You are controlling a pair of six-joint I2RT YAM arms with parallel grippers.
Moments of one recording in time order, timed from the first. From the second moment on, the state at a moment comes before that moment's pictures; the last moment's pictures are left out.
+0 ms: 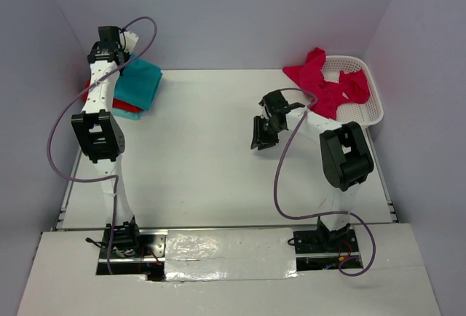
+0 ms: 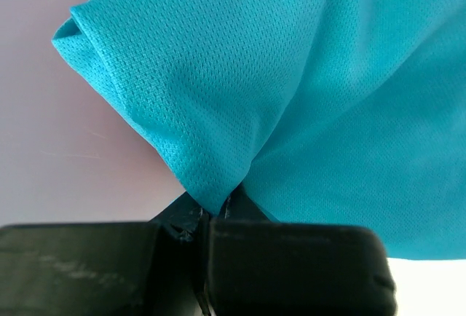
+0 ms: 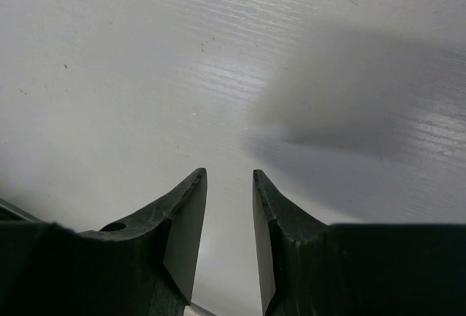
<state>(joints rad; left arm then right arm) 0.14 2.31 2.36 -0.74 -0.23 0.59 0.38 1.85 1.24 -0.54 -0.29 0.41</state>
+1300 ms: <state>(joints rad) 0.20 2.13 2.35 -0.67 0.10 0.33 0.34 1.83 1.61 -0.79 -0.27 0.36</state>
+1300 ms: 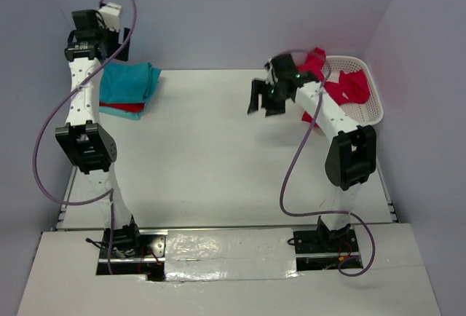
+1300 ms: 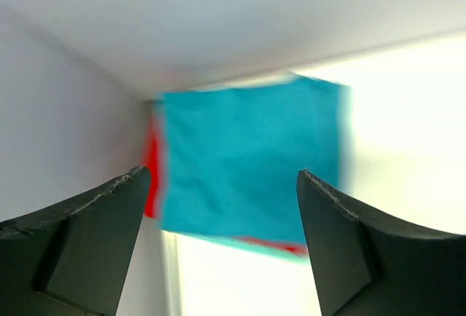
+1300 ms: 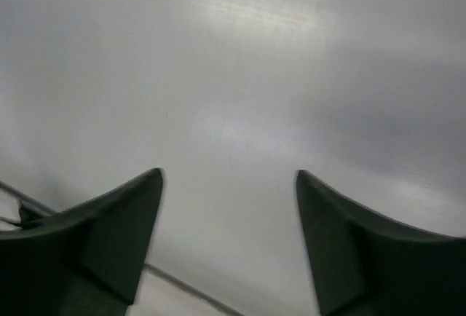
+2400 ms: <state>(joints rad) -0.04 2.12 2.37 -1.26 -0.04 0.47 -0.25 2.54 2.35 -0.93 -0.05 0.39</state>
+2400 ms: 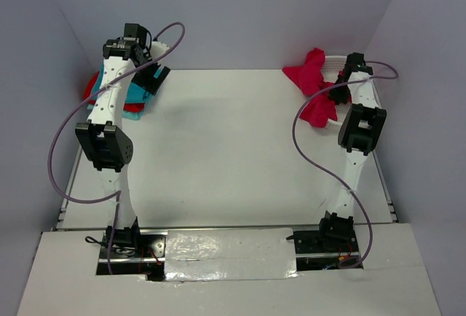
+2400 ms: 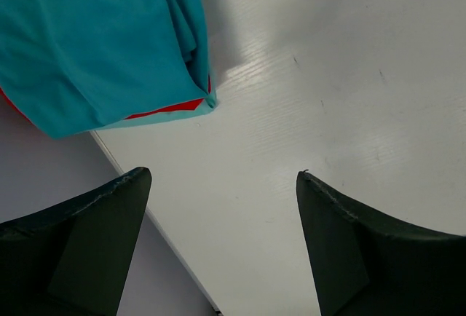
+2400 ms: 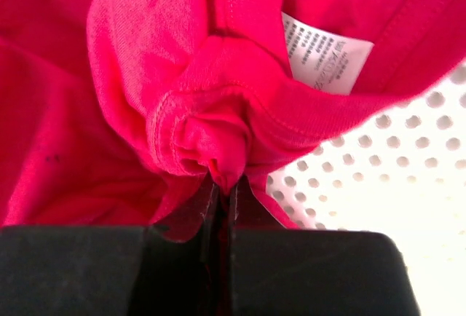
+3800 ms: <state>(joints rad) 0.23 1.72 2.12 -1.07 0.21 0.29 0.64 2.21 2.29 -0.60 0.07 0.48</state>
